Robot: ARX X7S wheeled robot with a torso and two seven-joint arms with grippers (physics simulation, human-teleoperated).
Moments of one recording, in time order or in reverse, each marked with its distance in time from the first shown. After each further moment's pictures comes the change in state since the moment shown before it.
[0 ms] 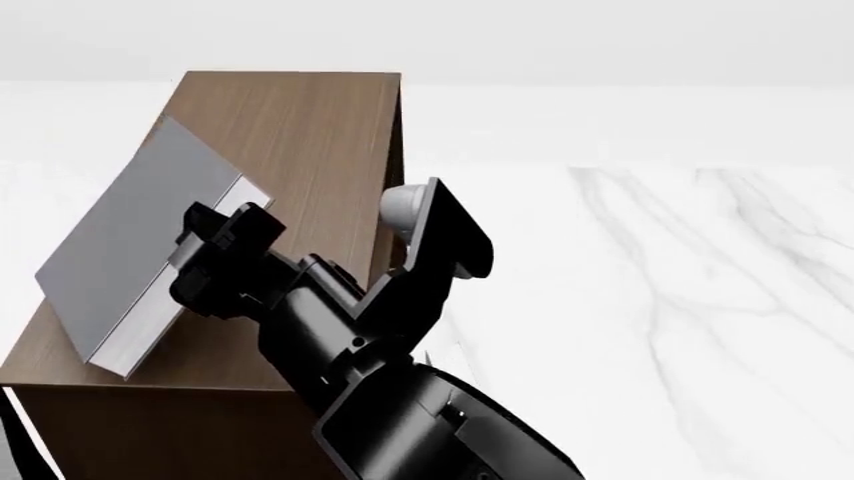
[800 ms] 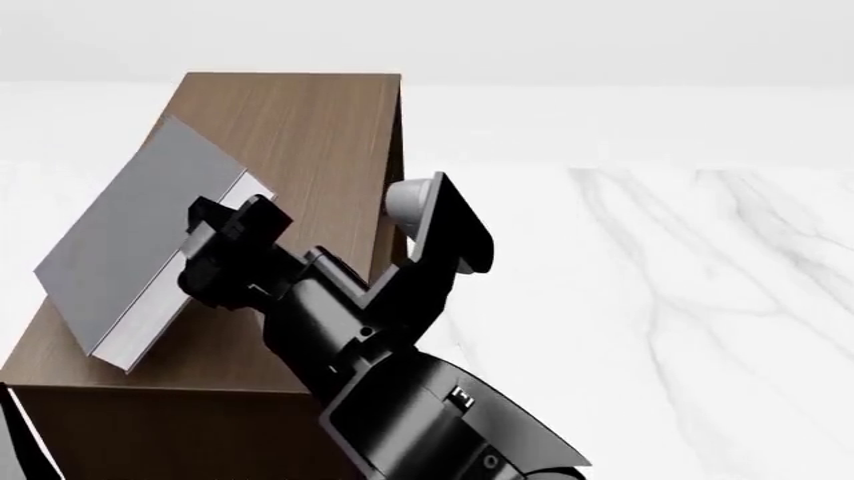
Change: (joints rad) left arm -0.006 -0.007 0.009 -0.003 -0.013 -0.009 -0.005; right arm 0.026 0.013 -0.017 0.041 0.049 -0.006 -0.032
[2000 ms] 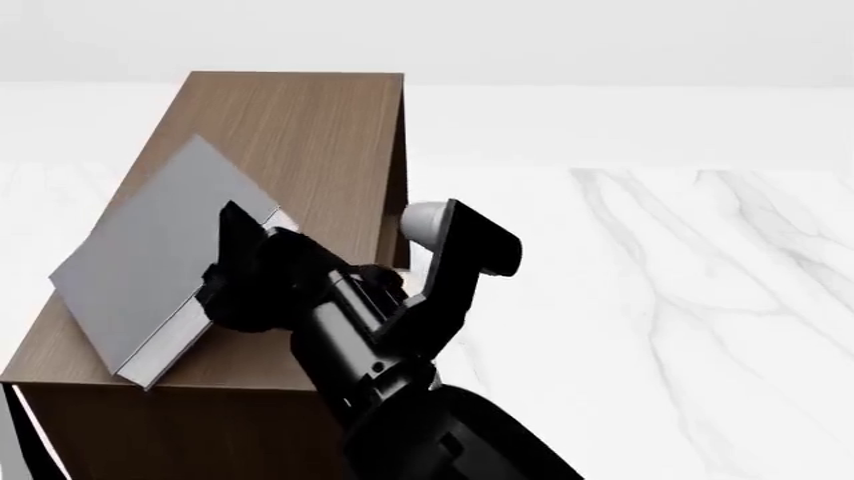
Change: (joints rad) left arm -0.007 -0.007 0.015 -0.014 -0.007 -0.001 -0.011; right arm -0.043 0.040 -0.099 0.016 -0.256 -0.152 -0.167
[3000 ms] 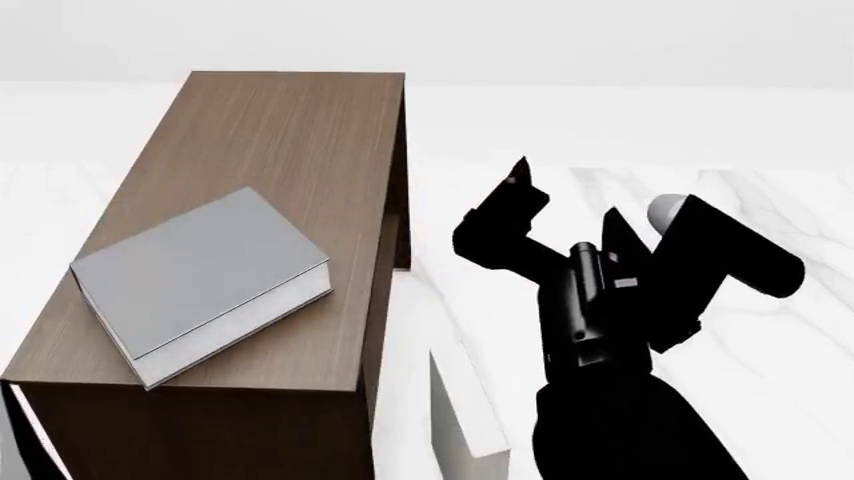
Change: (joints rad) left arm -0.005 -0.009 0.003 0.008 -0.014 -0.016 -0.009; right arm -0.041 0.198 0.117 0.037 -0.306 -0.140 0.329
